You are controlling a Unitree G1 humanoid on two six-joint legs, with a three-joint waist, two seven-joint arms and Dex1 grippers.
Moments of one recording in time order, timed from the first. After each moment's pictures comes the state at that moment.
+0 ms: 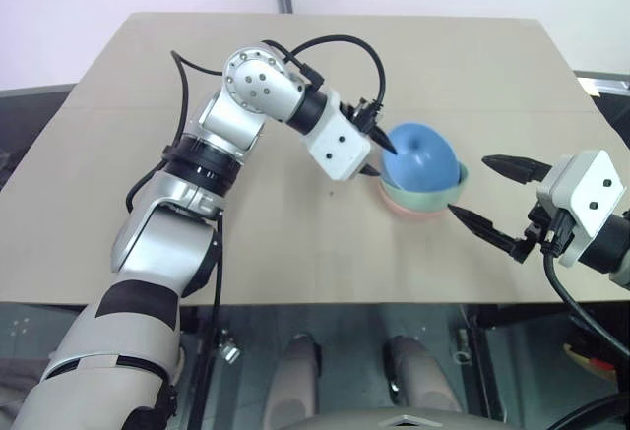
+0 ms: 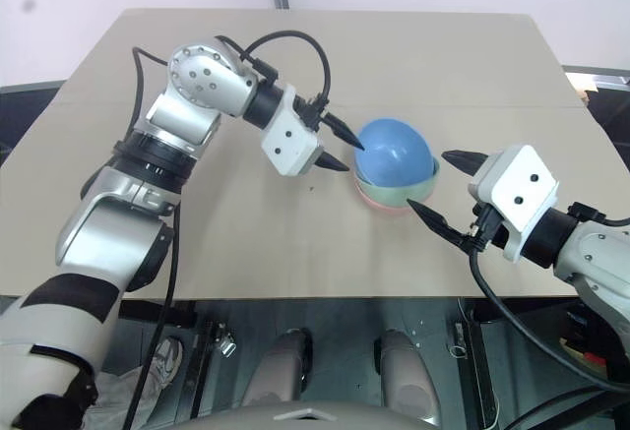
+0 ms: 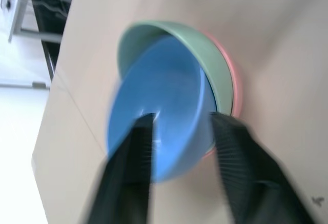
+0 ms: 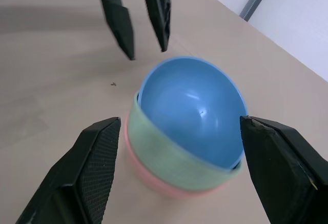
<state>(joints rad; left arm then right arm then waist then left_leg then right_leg) -1.22 0.51 -0.43 0.50 -0.05 -0.62 -1.51 -0.02 -0.94 -0.37 -0.94 0.73 0.76 0.47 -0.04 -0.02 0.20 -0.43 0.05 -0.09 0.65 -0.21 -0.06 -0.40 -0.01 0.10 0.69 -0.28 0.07</state>
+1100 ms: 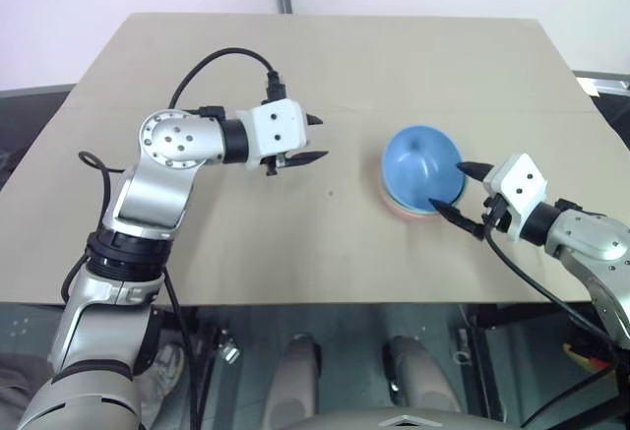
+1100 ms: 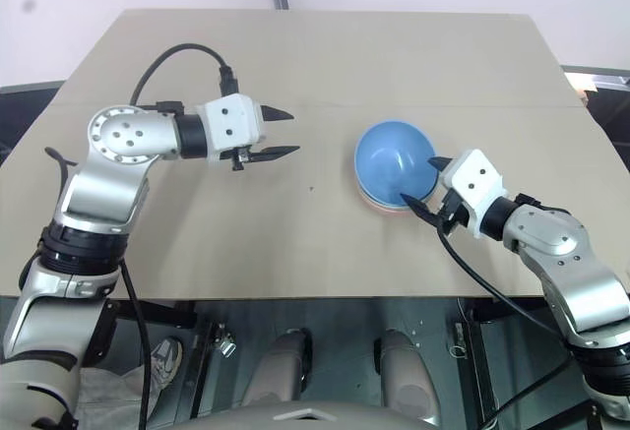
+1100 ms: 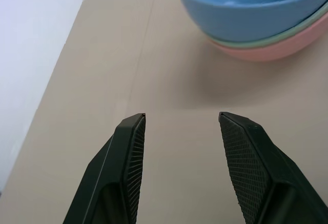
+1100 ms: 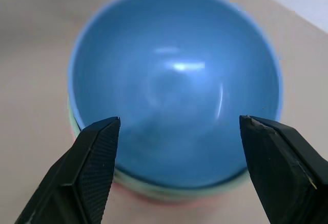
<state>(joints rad) -0.71 0.74 -0.13 -0.11 0.01 0.20 -1.06 -0.18 -0.76 0.00 -0.49 0.35 0.47 0.58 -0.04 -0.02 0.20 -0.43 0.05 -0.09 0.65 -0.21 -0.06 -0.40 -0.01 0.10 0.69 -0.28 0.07</state>
